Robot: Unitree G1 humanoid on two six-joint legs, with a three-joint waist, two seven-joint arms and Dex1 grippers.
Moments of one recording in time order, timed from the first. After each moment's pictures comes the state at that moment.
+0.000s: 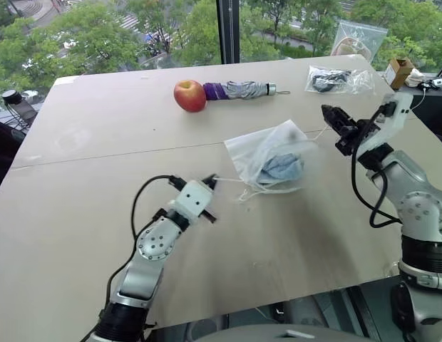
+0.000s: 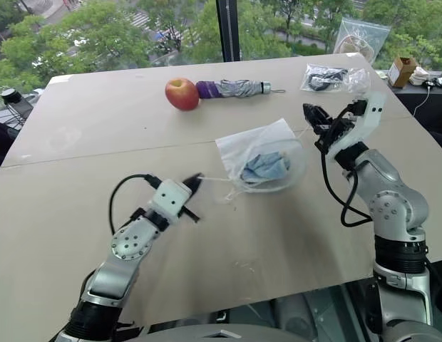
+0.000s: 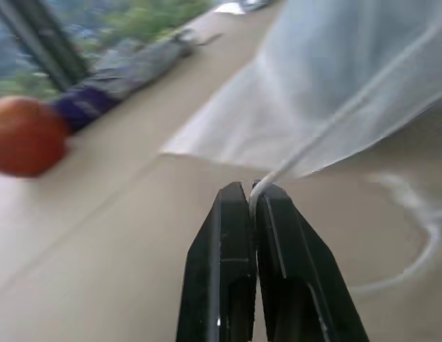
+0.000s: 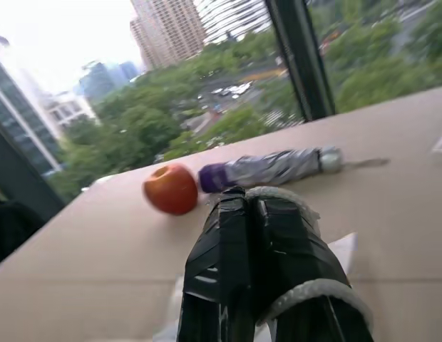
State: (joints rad) left arm -0.01 0.41 -0.09 -0.20 0.18 -0.08 -0.23; right arm -0.47 -0.42 -0.17 -0.22 0.84 0.56 0.19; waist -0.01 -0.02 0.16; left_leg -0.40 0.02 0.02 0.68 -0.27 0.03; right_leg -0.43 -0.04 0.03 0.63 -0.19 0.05
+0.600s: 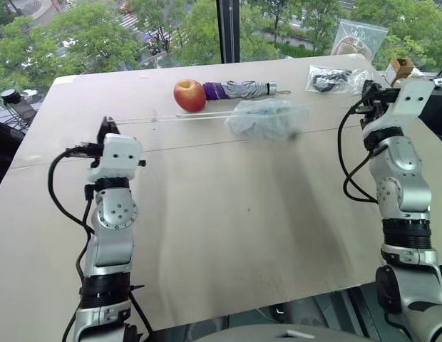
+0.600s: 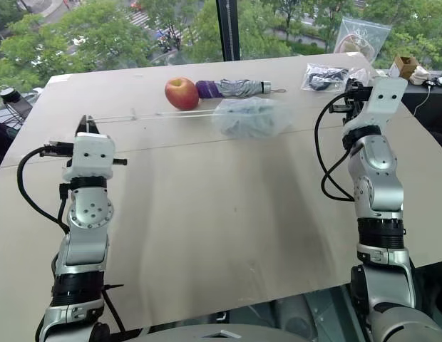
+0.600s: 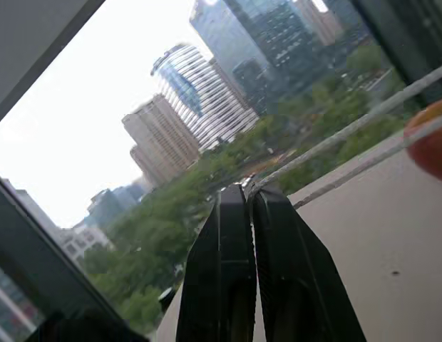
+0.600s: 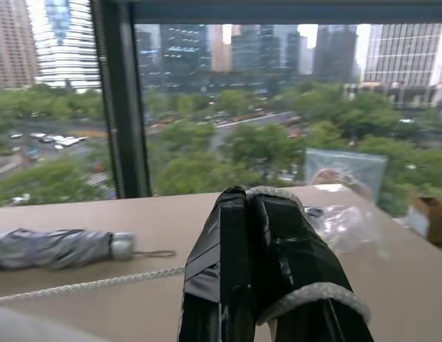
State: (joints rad) left arm -0.22 0.39 0.25 -0.10 0.36 0.01 0.21; right arm -0.59 -0.35 -0.18 0.07 0.29 0.16 -0.03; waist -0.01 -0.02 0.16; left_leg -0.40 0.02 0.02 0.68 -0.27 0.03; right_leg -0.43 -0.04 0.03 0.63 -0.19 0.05
